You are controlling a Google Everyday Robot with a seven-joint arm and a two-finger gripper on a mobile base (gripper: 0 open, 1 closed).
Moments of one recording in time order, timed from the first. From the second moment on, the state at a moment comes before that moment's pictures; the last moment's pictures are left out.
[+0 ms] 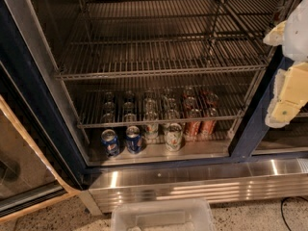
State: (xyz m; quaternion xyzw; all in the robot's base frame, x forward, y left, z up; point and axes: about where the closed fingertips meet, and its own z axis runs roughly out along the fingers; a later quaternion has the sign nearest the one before) arm 0.438 -0.217 0.976 -0.60 0.78 -0.03 0.16
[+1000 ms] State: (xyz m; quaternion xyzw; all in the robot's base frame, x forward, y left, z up) arm 0.431 -0.204 0.952 -0.58 0.80 -0.04 0.16
